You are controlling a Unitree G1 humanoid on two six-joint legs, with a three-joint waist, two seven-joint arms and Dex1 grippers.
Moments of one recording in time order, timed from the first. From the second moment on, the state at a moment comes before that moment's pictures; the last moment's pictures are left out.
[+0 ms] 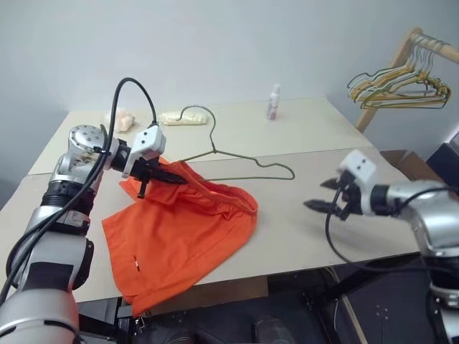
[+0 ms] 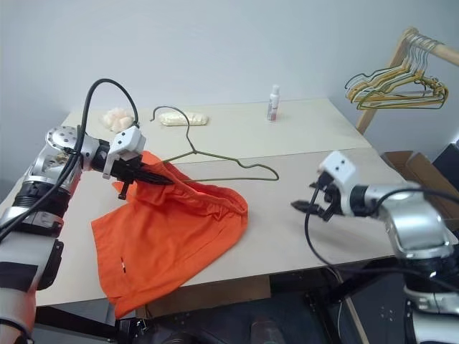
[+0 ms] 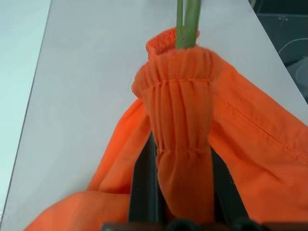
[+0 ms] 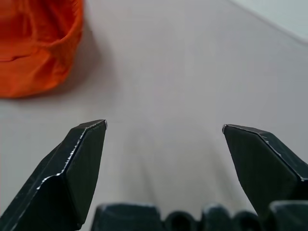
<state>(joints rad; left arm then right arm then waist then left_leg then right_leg) -0.99 0.74 -0.26 0.72 -0.19 0.03 -1.61 -0.35 -0.76 -0.03 -0.18 0.29 0.80 0.93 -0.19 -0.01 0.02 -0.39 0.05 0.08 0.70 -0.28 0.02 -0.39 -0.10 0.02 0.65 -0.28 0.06</state>
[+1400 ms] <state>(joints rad) -0.98 0.71 -0.21 0.69 -0.15 0.05 -1.61 -0.29 -0.41 0.27 -0.22 0.27 0.77 0.64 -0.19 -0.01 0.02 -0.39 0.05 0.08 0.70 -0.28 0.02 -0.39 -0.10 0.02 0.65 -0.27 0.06</state>
